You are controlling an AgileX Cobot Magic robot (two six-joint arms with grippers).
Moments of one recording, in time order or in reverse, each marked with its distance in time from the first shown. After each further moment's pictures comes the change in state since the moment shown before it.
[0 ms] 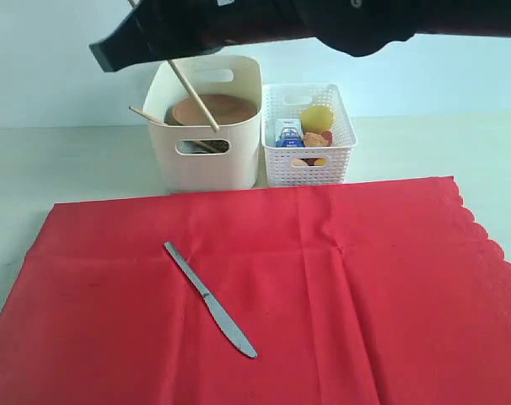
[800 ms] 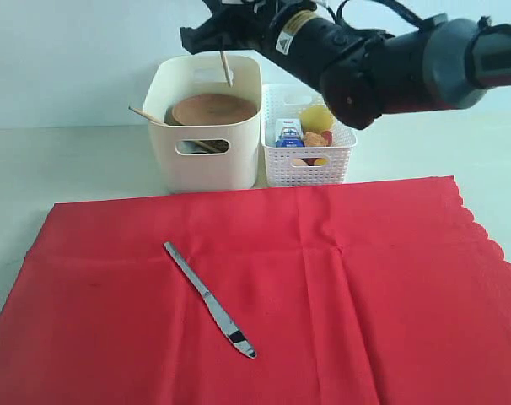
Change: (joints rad) left arm 0.000 0.000 0.000 0.000 0.000 0.000; right arm -0.271 0.334 0.000 -0.004 -0.783 0.043
